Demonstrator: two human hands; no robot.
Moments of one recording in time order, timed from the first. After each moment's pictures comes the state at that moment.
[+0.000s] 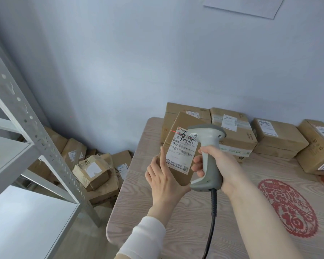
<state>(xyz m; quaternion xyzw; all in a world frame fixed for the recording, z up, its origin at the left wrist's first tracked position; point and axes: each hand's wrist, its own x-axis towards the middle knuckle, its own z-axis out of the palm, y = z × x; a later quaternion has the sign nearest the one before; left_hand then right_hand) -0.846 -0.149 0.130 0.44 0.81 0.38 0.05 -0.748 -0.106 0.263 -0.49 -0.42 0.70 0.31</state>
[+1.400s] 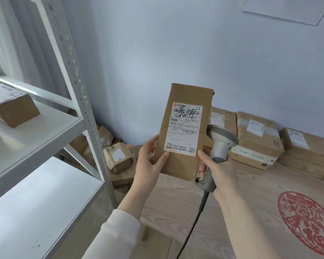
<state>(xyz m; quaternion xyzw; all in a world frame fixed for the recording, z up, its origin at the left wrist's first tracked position) -0.902 -0.257 0.183 0.33 0.63 0.67 0.21 -0.764 -0.164 0.219 -0.41 -0.50 0.66 0.39</state>
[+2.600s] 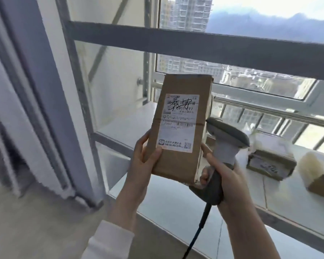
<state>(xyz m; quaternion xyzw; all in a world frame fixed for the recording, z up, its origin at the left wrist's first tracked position) -0.801 -1.099 0.265 -0.12 0.56 0.73 -0.37 -0.881 -0.943 0.306 0.15 -0.53 0.80 -0.23</state>
